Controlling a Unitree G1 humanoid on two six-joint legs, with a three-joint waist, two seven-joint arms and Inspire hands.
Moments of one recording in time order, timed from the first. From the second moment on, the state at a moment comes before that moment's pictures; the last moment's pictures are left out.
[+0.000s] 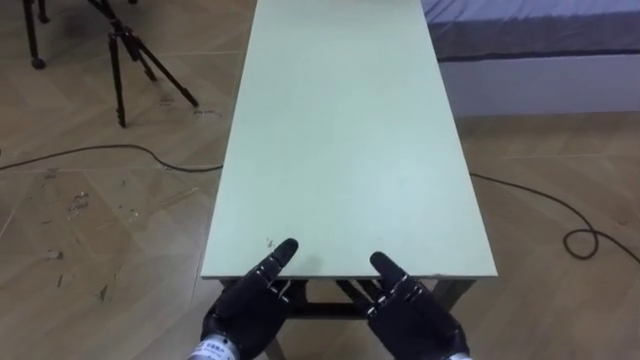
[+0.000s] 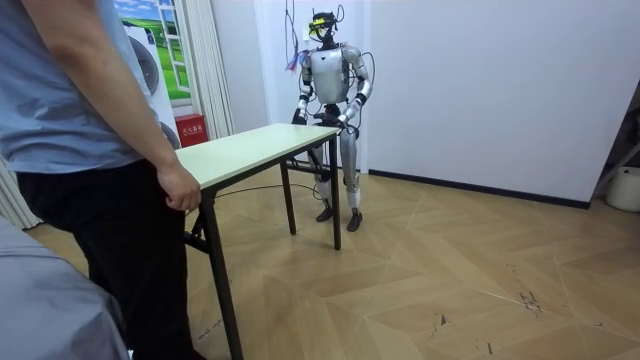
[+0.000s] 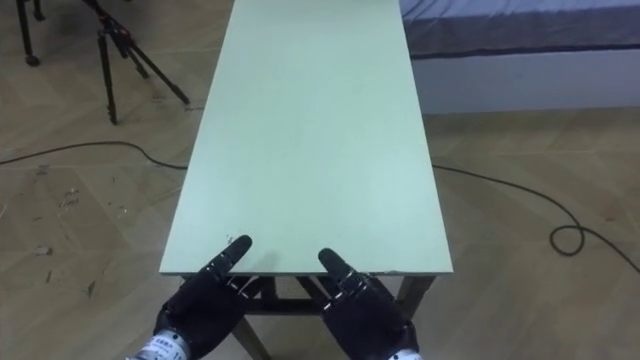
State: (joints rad) left arm 0.20 0.31 -0.42 0.26 -1.54 0.03 -0.15; right arm 0.26 -0.38 0.42 0.22 1.55 0.07 0.31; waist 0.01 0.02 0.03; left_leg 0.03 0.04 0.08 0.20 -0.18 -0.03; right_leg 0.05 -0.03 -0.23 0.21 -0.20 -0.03
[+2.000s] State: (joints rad) left arm 0.20 0.24 -0.35 0.20 -1.46 0.08 0.08; right arm 0.22 -0.31 0.33 0.18 1.53 -0.01 -0.06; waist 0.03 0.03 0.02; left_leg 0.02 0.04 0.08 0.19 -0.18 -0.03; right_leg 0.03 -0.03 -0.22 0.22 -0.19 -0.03
